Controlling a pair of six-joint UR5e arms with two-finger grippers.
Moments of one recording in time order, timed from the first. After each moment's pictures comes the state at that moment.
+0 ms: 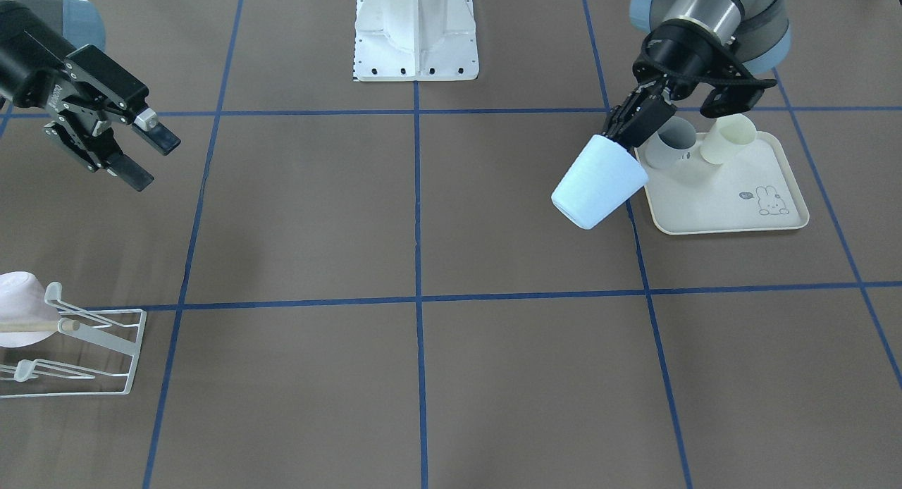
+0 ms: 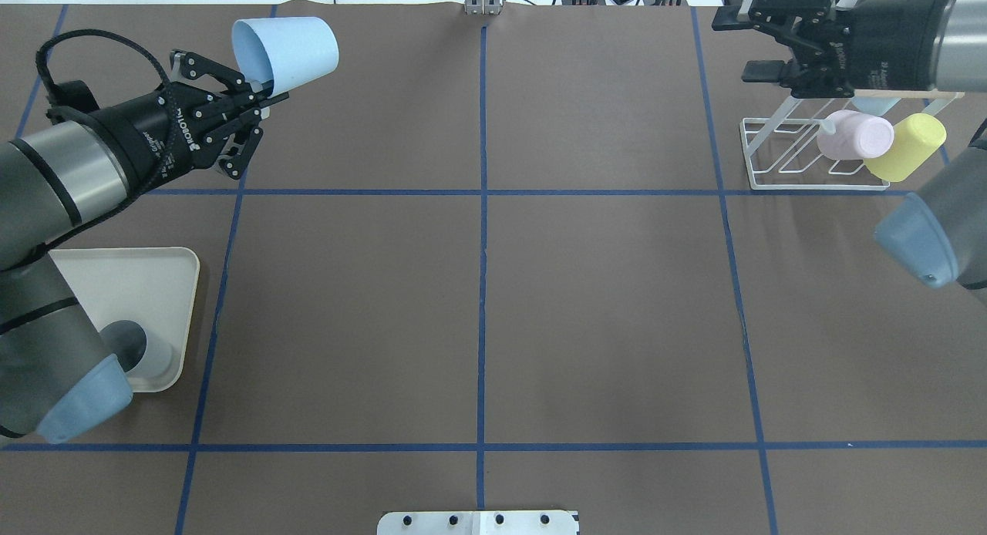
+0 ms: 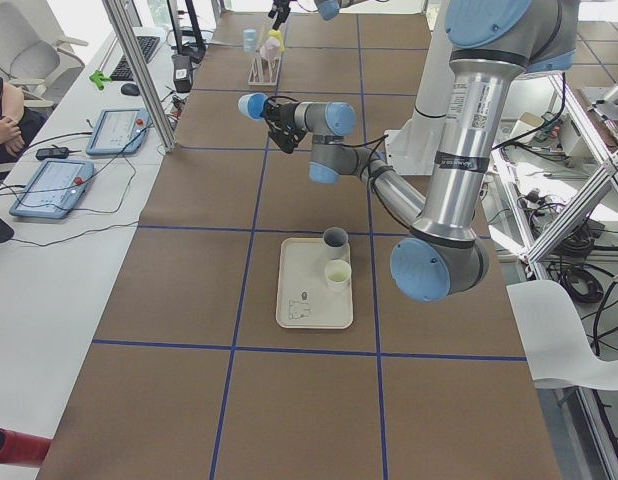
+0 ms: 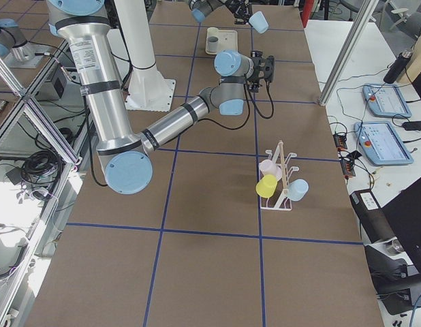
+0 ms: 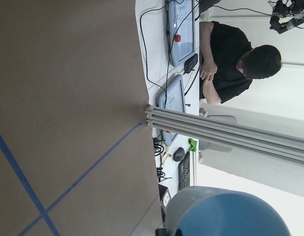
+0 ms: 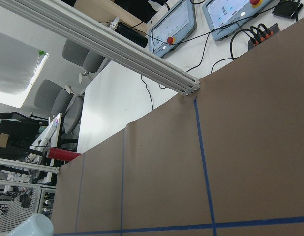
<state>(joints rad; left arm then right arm) -0.68 -1.79 -1.92 -2.76 -1.42 -2.58 1.02 -1.30 1.87 -0.48 2.06 1.69</state>
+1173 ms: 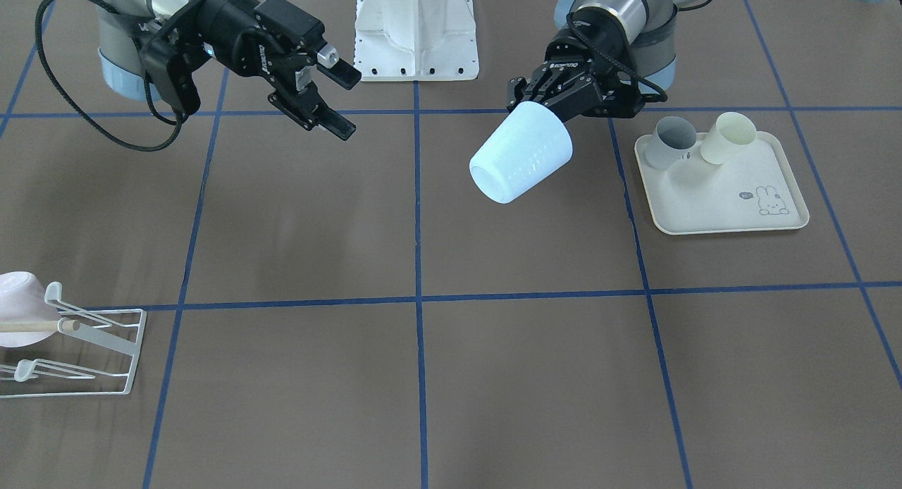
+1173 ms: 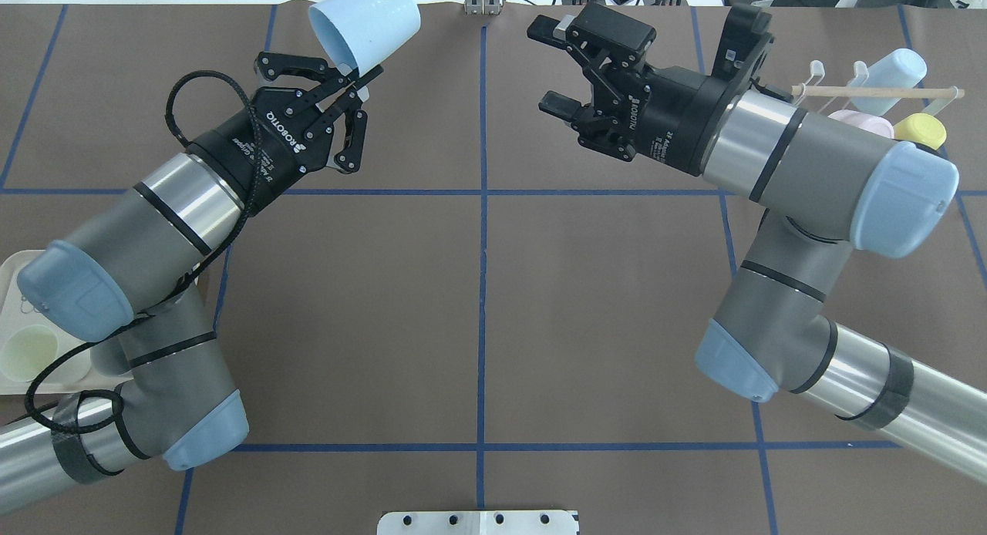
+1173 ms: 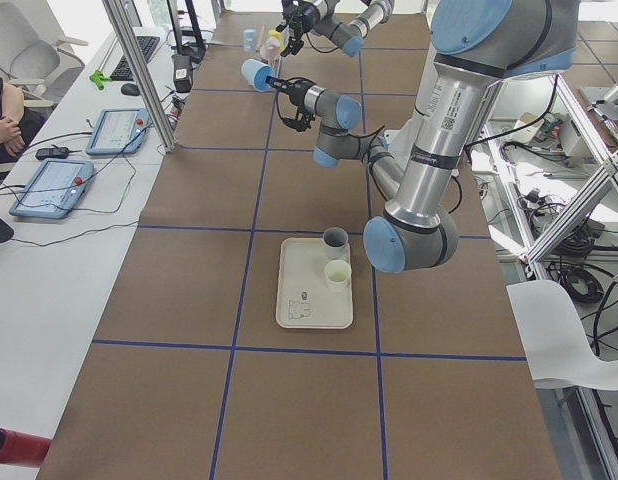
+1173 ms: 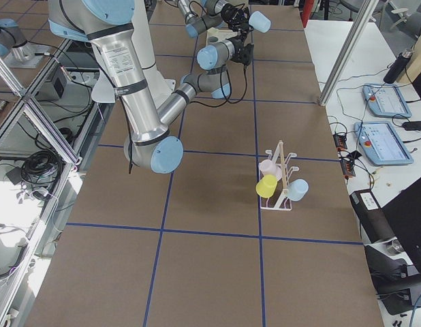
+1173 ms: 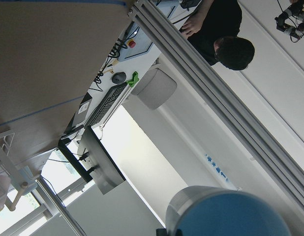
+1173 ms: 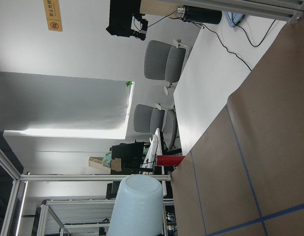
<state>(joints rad) -0.52 -1.99 -1.79 -2.96 -1.14 -2.90 0.65 -1.11 1.81 -0.27 1.53 1.97</state>
